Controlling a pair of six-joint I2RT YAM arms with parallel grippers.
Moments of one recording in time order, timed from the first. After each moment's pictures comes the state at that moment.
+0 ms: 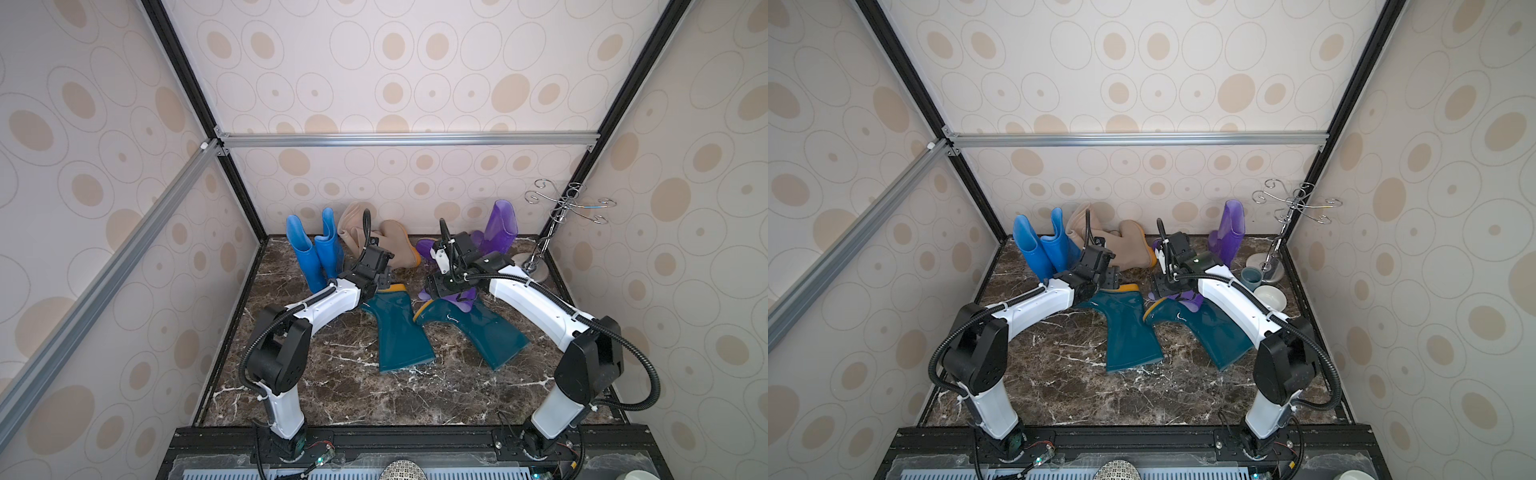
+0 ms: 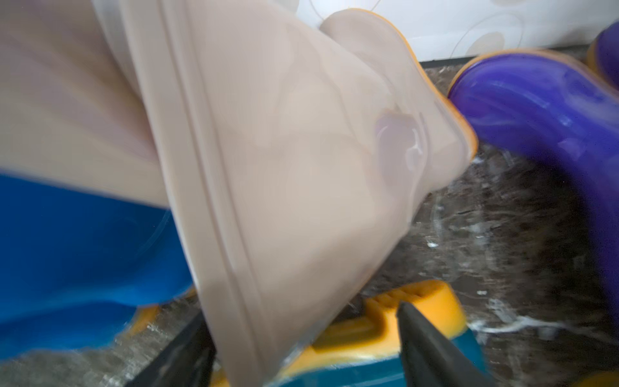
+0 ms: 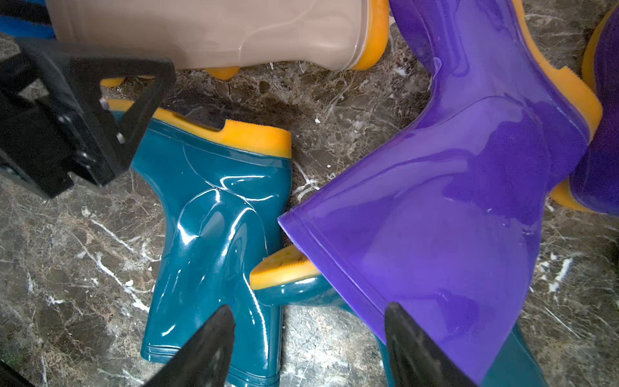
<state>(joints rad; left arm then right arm) -0.52 1.80 1.32 -0.25 -0.38 -0.27 0.53 1.70 1.53 -0.83 -0.03 0.19</state>
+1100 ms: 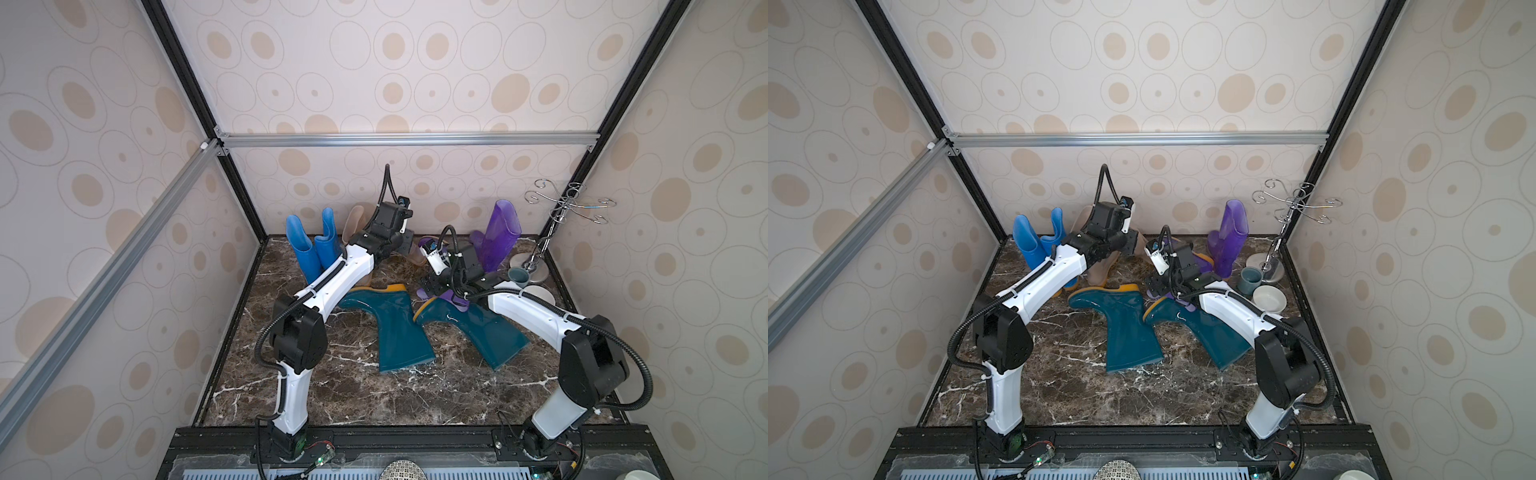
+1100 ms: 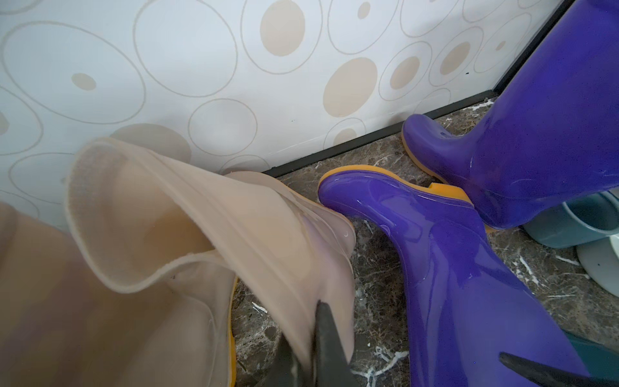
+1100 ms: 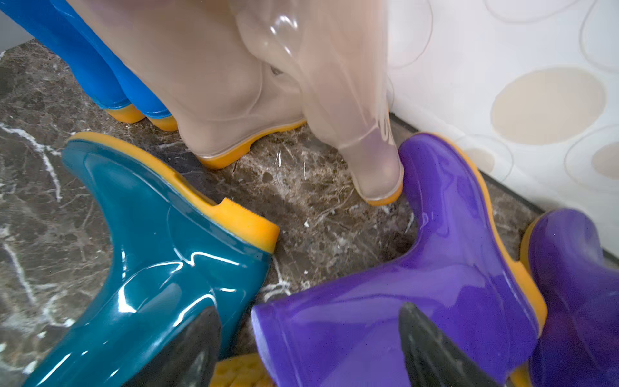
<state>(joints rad) -0.55 2.03 1.99 -0.54 -0.14 -0.08 0.51 1.67 1.23 -0.15 -0.05 -0.19</state>
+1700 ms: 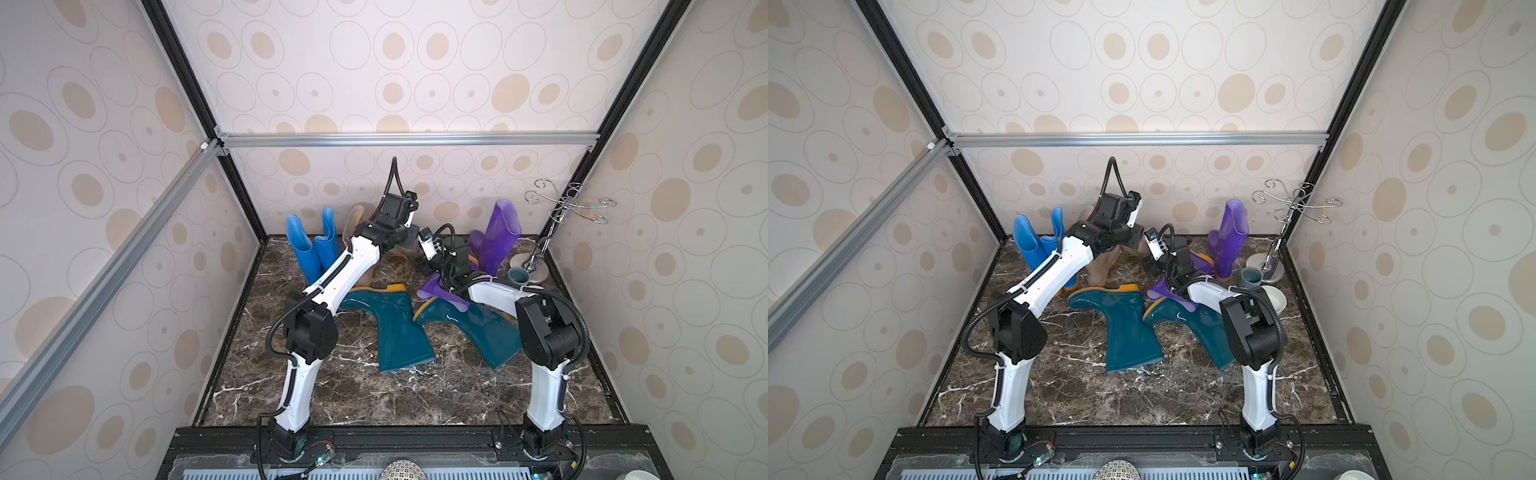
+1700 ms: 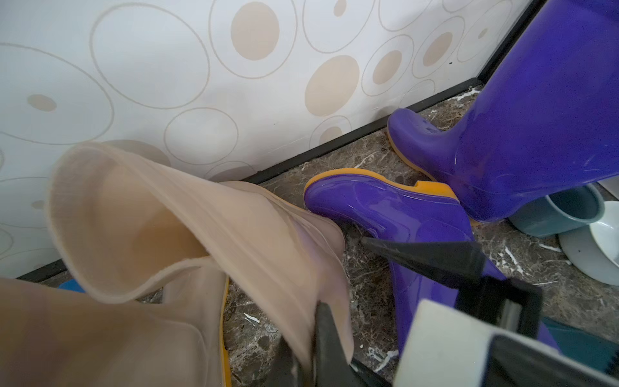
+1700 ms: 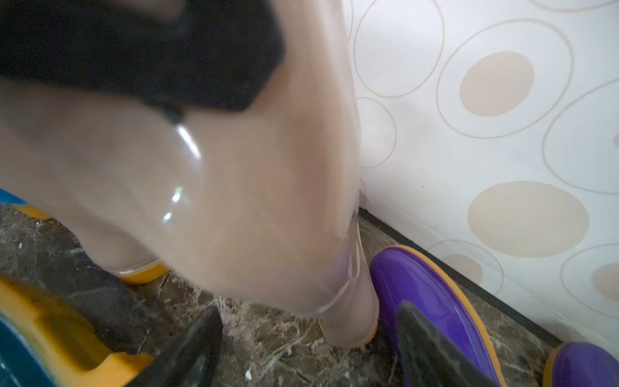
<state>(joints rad) -0.55 2.15 2.22 -0.69 -0.08 -0.04 0.43 2.01 1.36 0.36 -0.17 -0.22</state>
